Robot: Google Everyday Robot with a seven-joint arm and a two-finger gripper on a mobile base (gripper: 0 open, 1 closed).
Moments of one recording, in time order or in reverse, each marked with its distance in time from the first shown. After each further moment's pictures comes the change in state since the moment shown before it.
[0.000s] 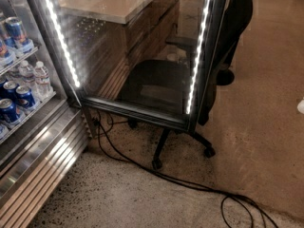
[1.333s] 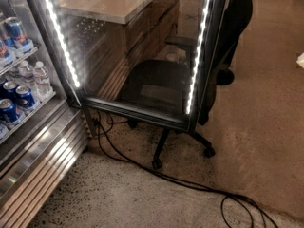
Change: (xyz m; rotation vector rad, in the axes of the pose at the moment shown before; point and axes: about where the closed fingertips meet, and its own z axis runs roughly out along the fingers) arm -0.012 -0.046 0.023 0.069 -0.097 0.052
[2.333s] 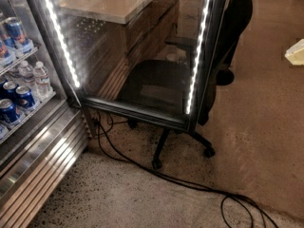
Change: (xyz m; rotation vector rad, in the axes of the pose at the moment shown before) arm -0.020 -0.015 0.020 0.027 -0.055 0.013
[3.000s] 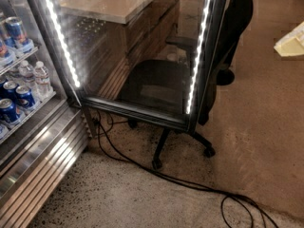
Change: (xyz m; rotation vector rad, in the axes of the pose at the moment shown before) arm -0.019 -0.026 0.030 0.014 -0.011 0.041
